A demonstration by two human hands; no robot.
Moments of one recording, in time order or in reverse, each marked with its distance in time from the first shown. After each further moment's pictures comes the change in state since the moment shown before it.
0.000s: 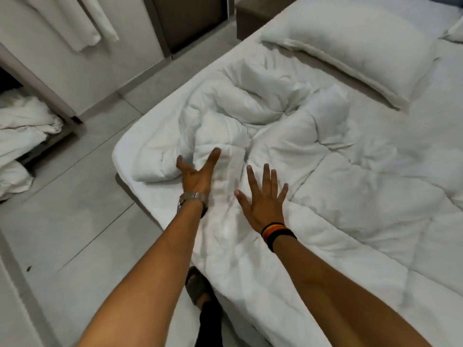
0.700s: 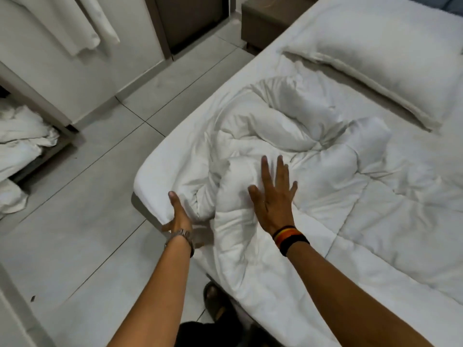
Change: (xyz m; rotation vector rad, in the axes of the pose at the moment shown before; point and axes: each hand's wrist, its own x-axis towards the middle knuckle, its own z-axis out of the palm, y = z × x) left_hand 0.160 -0.037 -0.142 -0.279 0.274 -0.696; right_hand 0.104 -0.150 -0.007 0.264 0.173 0.002
